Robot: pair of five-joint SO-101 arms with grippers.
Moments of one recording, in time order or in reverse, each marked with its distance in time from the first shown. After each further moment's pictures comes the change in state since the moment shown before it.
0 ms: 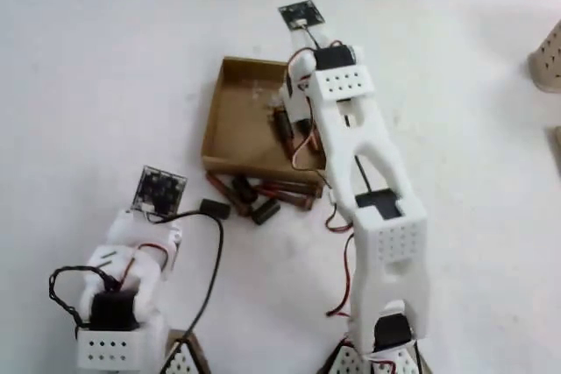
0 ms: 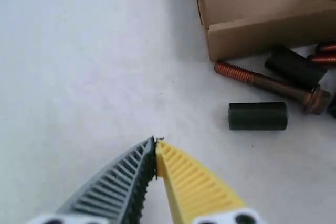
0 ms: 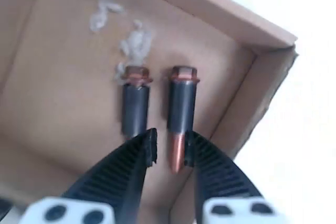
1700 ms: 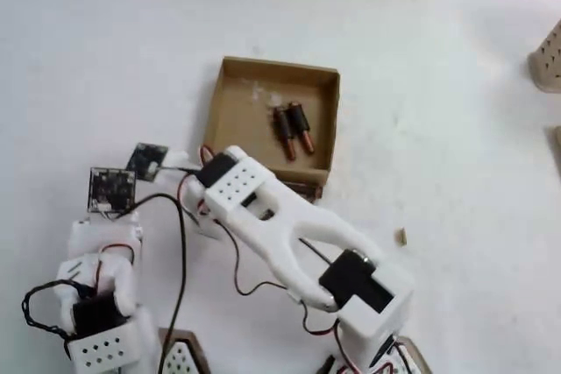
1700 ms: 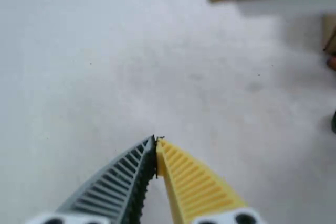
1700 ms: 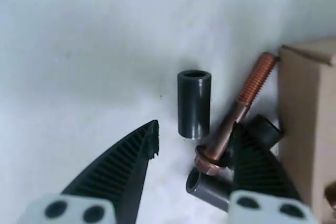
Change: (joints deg) left arm -19.0 0.0 0.0 -0.4 -2.9; right arm -32.5 -19.2 44.3 -17.1 20.4
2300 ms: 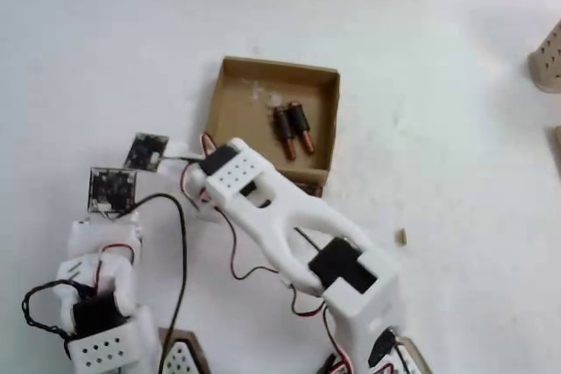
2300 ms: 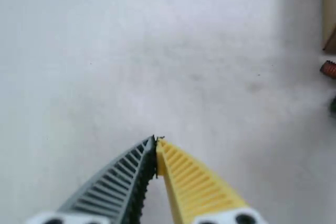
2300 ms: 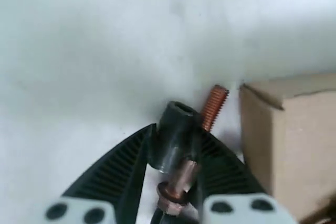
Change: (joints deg) left arm 0.0 0.0 0.0 0.0 0.0; right arm 1.7 8.4 -3.7 -6.2 5.4
